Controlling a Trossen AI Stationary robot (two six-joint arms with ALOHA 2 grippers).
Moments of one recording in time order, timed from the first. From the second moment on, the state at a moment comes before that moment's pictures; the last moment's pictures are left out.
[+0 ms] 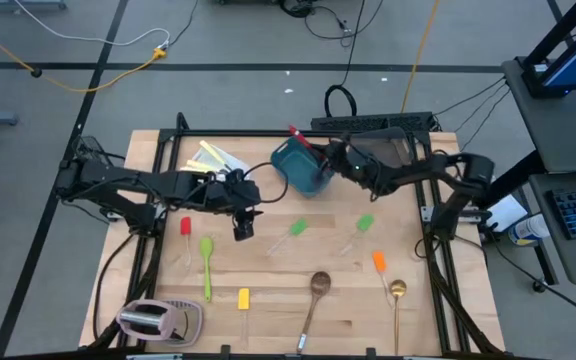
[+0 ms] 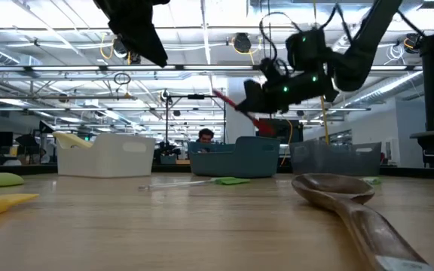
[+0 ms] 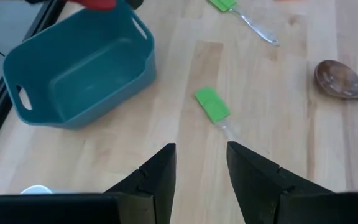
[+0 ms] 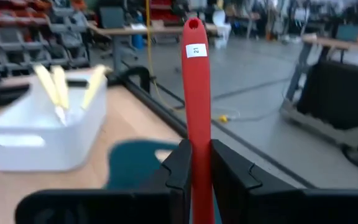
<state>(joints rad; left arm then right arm) -0.07 1.34 1.12 -0.63 -0.22 -0.16 -0.41 1.71 0.67 0.93 0.21 -0.02</state>
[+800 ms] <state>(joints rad) -0.07 1.34 1.12 -0.63 -0.24 -0.13 -0.47 1.84 0.67 0.79 0.13 0.00</state>
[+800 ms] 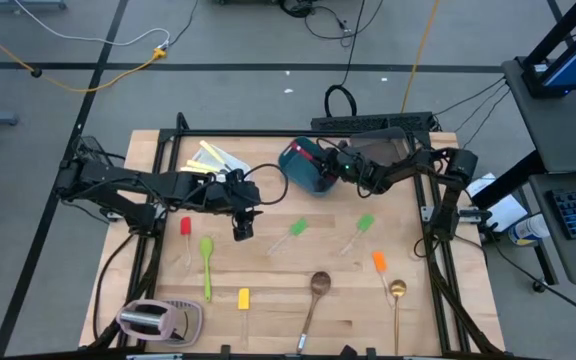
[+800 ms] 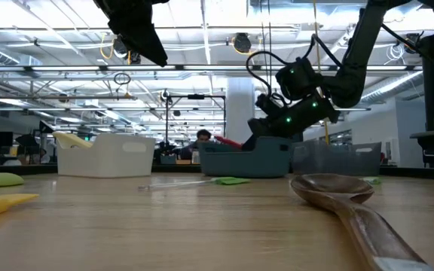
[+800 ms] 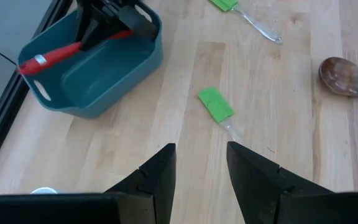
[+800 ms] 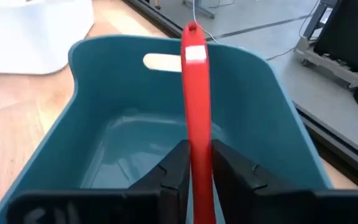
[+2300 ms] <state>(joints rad) -0.29 1.34 1.01 -0.84 -0.20 -1.22 0.06 1.30 0.67 0.21 0.13 0.06</state>
